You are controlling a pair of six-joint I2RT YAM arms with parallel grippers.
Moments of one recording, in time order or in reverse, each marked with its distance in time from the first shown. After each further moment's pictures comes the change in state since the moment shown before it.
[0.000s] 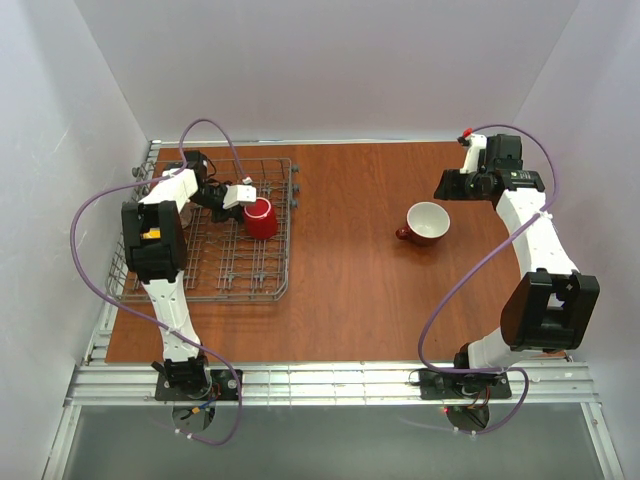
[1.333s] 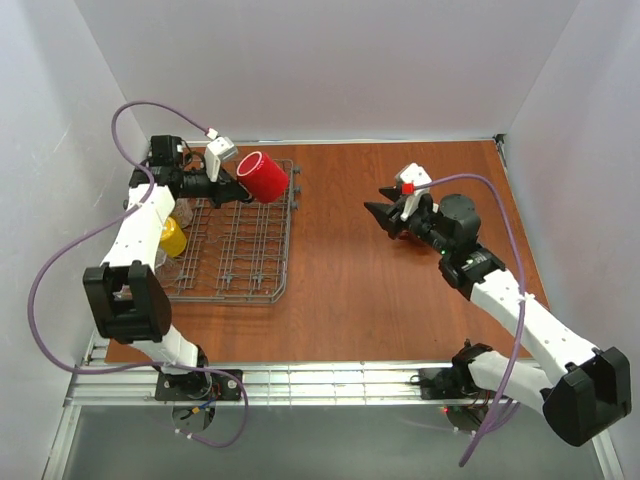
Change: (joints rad) left arm -0.001 -0.512 -0.194 0.123 0.255 -0.957; right arm 0.532 -0.483 -0.562 0.858 0.025 -0.073
